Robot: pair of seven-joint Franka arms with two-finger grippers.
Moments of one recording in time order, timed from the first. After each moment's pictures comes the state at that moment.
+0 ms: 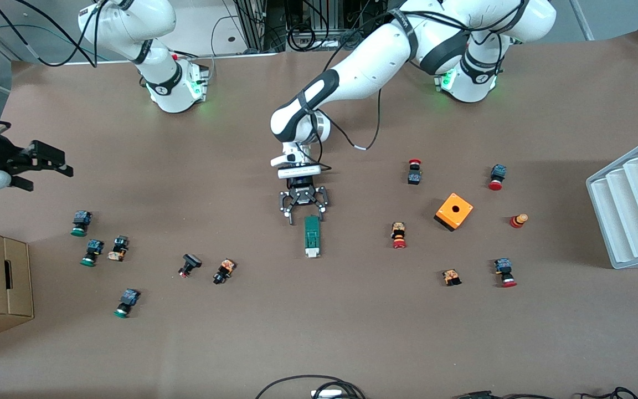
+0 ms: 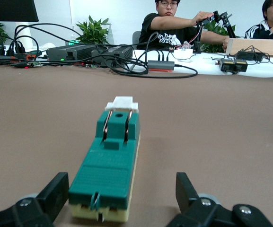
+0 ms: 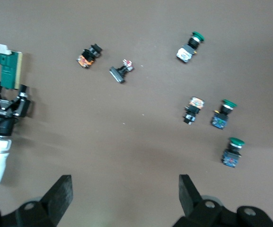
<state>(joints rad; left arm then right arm) -0.93 1.07 -0.27 -1.48 1.83 1.85 -2.49 0.20 -0.06 -0.32 -1.76 0.16 1.64 -0.36</state>
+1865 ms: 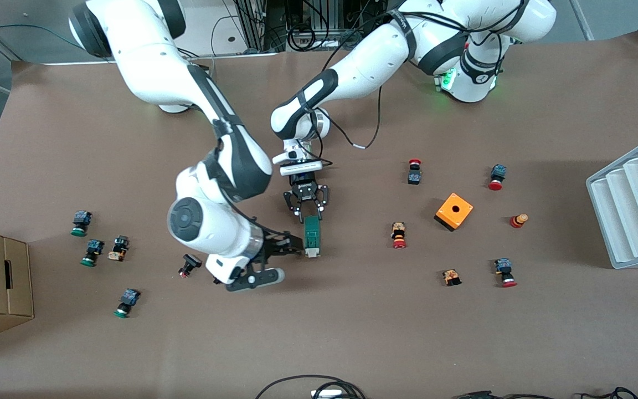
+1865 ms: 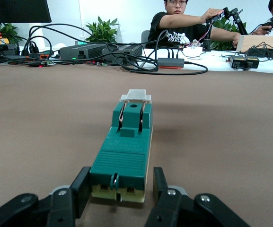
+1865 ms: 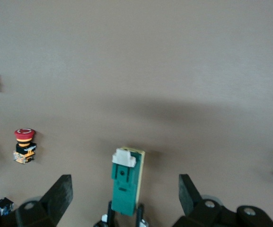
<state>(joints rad) -0.93 1.07 -0.30 -1.49 1.80 1.79 -2.49 0.64 0.73 -0.21 -1.27 0.52 2.10 0.12</state>
